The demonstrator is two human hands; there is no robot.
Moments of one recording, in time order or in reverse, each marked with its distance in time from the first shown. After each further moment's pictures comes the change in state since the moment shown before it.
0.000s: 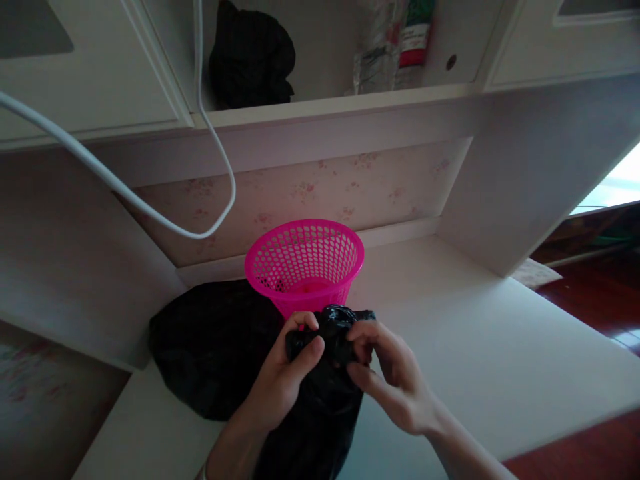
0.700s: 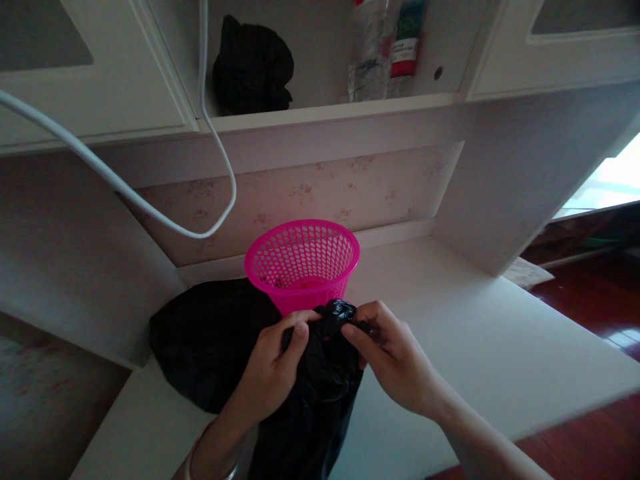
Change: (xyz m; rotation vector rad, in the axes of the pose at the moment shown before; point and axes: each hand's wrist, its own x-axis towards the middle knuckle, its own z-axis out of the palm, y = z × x) left_hand -0.003 0.031 0.001 0.914 0.140 0.371; right_hand 0.011 -0.024 -0.009 0.030 -0.076 0.292
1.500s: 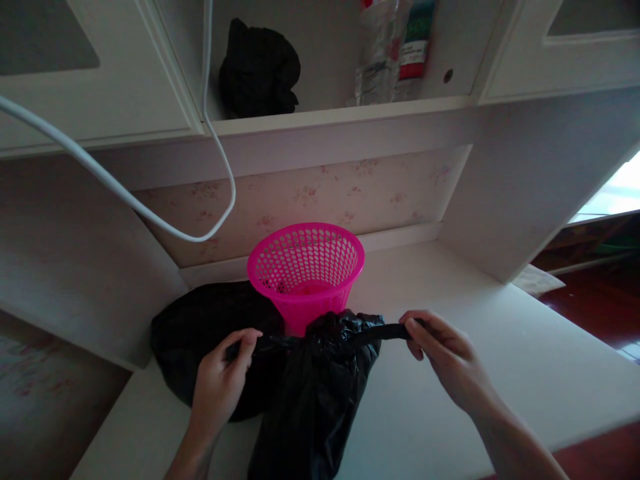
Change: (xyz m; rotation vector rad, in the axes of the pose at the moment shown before) left_hand -0.034 -0.064 -0.043 0.228 0.410 -0.329; right_hand -0.011 0.042 -0.059 0.073 0.306 0.048
